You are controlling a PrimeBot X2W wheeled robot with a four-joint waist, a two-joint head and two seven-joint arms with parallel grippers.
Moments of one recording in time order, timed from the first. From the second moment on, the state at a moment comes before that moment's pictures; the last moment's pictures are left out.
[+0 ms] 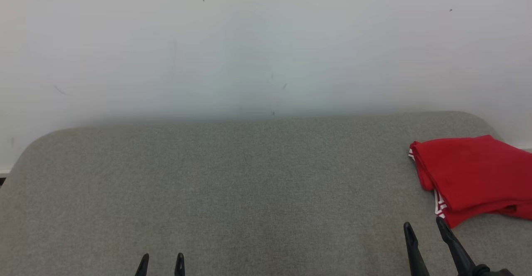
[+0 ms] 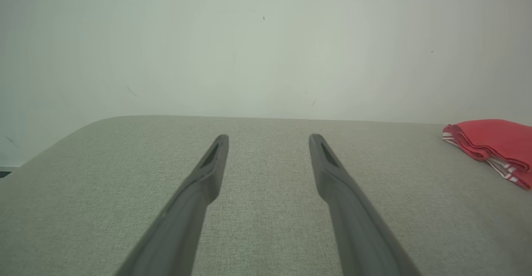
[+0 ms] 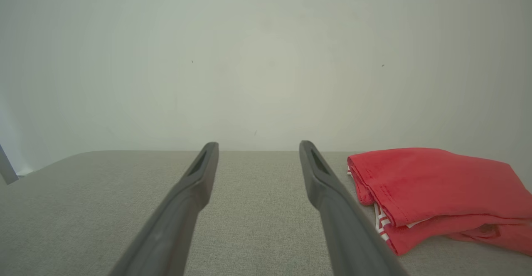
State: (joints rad) left arm 0.21 0.05 -0.12 0.03 -0.15 -0.03 -0.26; right arm 0.18 -0.18 0.08 -0.01 0.22 0.13 -0.26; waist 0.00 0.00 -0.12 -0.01
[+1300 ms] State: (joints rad) left arm 0.18 0.05 -0.12 0.15 -0.37 -0.04 -0.22; right arm 0.17 -0.16 0.04 0.10 0.44 0.13 -0.19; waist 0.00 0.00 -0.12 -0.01
